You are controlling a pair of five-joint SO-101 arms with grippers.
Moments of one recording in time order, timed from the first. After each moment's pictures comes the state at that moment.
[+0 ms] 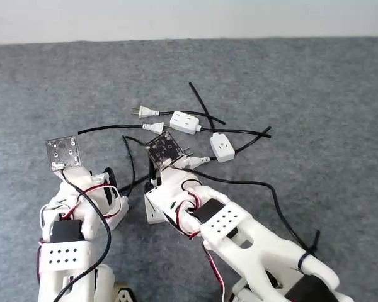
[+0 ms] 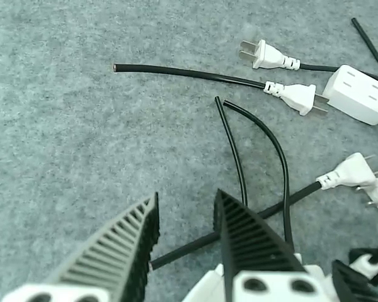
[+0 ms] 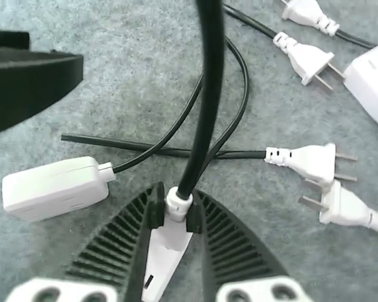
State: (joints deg) left arm -9.4 -62.0 77.8 43.7 12.6; right arm -44.4 -23.0 60.4 17.8 -2.9
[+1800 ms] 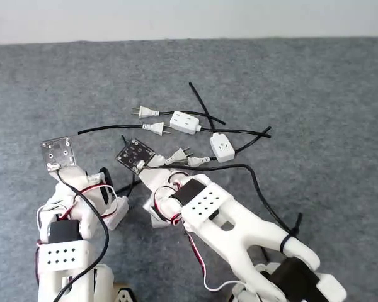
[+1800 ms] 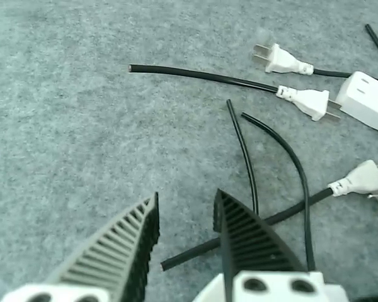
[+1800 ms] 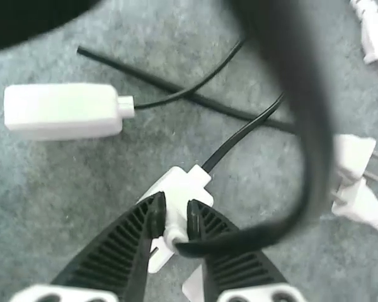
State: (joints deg) left arm -11.4 -62.0 77.8 43.7 12.6; right arm -45.9 -11.0 43.6 45.4 9.6
